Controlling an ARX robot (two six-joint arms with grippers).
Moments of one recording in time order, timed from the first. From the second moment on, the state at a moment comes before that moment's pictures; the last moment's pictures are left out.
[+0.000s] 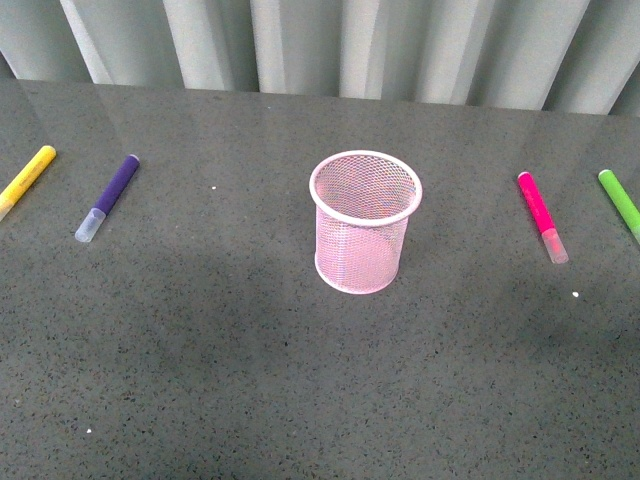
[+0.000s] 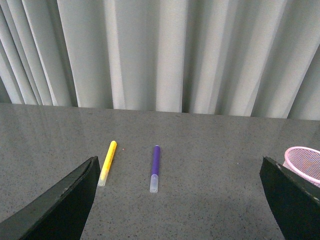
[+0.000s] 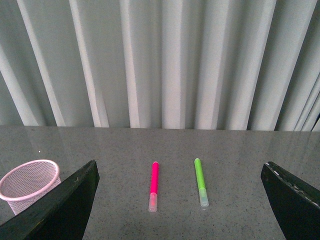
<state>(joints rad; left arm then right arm) 0.00 0.00 0.01 0.00 0.00 0.00 0.00 0.00 0.02 0.00 0.00 0.00</state>
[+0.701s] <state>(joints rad) -0.03 1.00 0.50 0.01 0.00 -0.14 0.00 0.00 0.02 0.00 0.00 0.00</state>
